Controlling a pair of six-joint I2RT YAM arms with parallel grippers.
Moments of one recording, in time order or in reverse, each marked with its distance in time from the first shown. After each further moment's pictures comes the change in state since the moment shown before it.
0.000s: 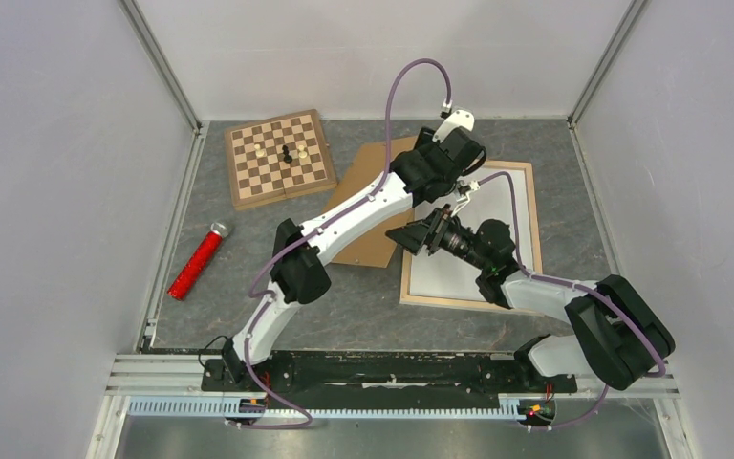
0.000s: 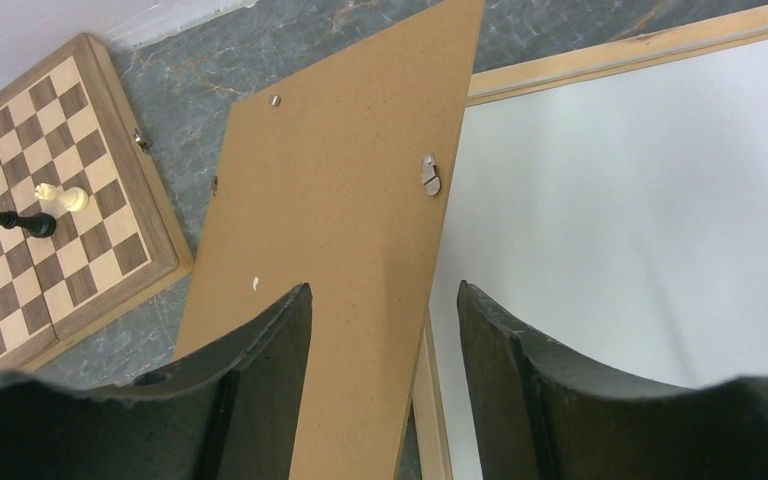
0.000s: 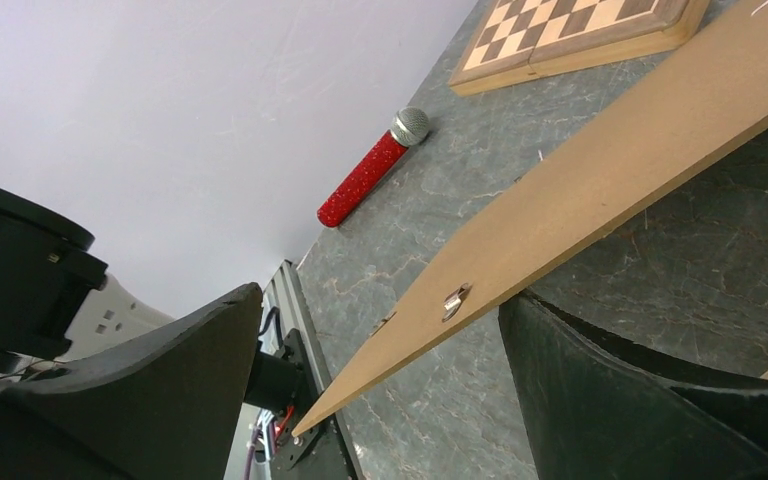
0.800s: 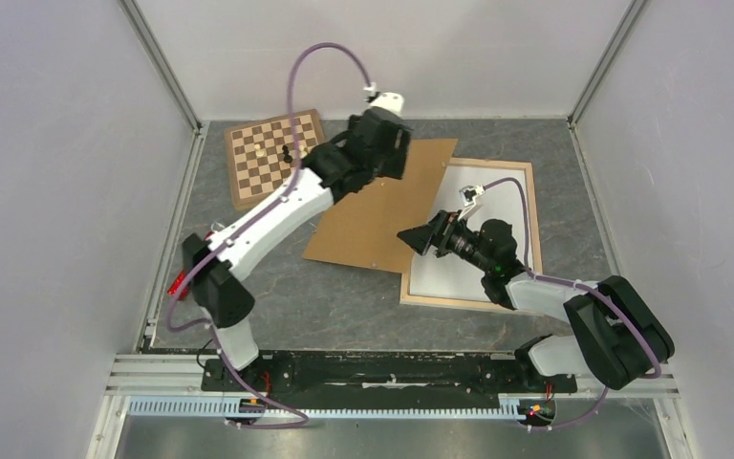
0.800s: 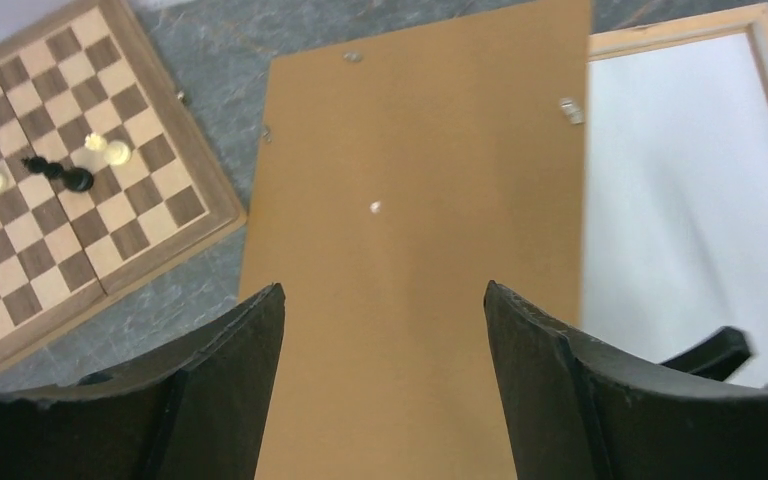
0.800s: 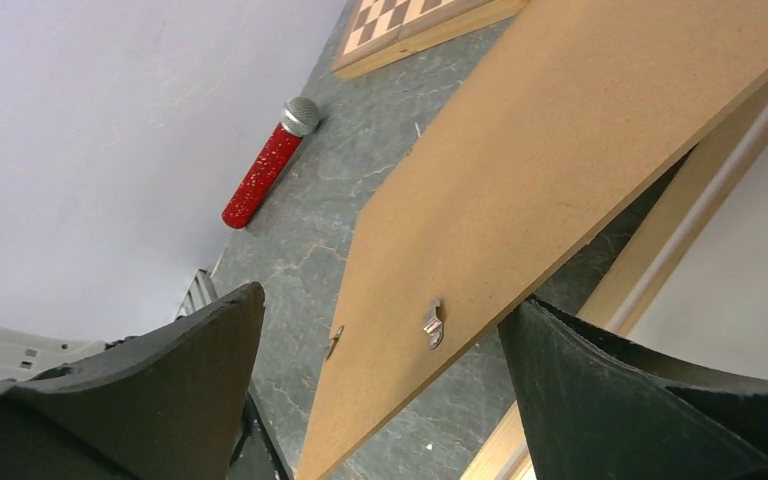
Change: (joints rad) left arm 0.127 -0.480 -0.483 0.106 0.227 0.004; right arm -0.072 0.000 -0.043 -0.122 0.052 -0.089
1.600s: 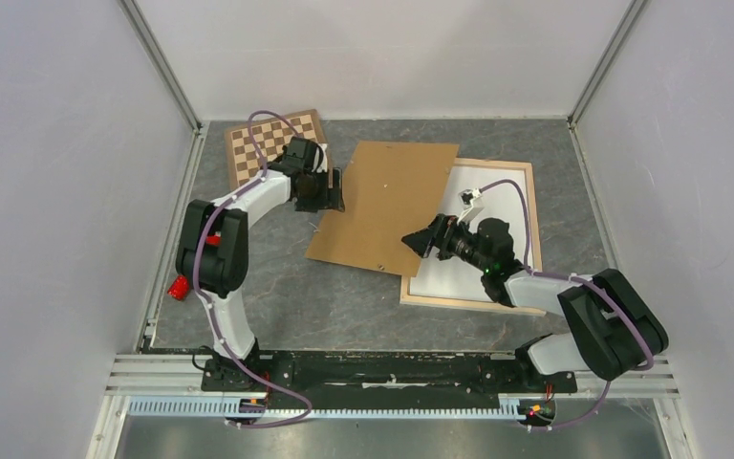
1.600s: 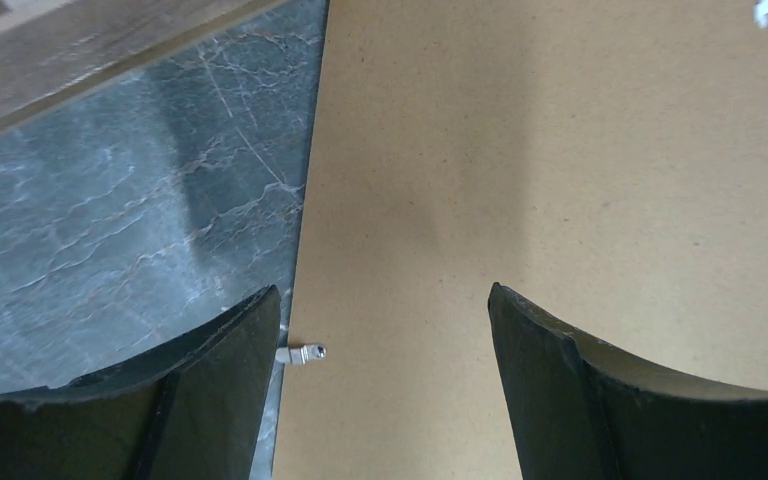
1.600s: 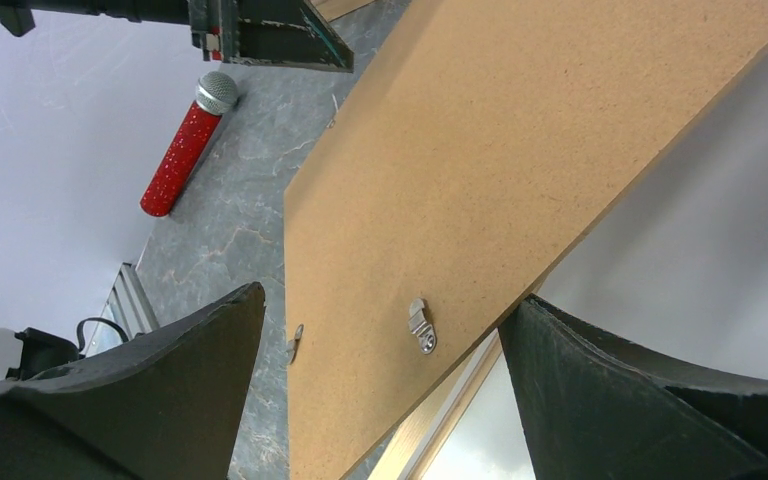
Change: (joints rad) left arm 0.538 0.050 -0.566 0.225 0.673 0.010; right arm -0.032 0.042 0.000 -0.090 0.028 -0.106
